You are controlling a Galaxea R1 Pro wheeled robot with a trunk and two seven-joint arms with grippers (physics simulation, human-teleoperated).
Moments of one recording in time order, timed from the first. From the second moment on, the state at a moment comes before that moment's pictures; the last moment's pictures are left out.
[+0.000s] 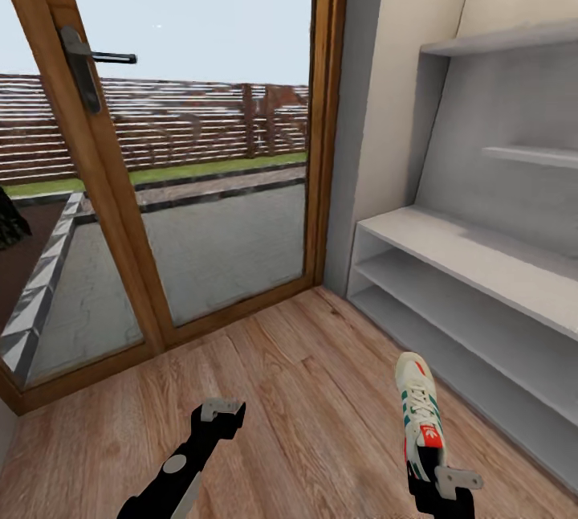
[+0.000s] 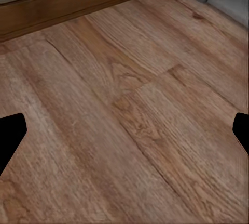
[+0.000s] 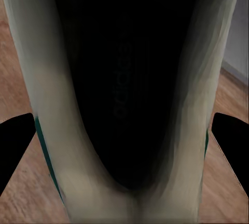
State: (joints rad) left arm -0.43 -0.07 -0.05 -0.53 0.02 -0.21 -0.08; right arm -0.15 -0.05 -0.09 -0.67 0.03 -0.31 -0.12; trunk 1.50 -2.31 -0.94
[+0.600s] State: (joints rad) left arm -0.43 -0.07 -0.05 -0.53 0.02 -0.21 -0.08; right arm -0.15 -0.05 -0.09 -0.67 0.03 -0.31 -0.12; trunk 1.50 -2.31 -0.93
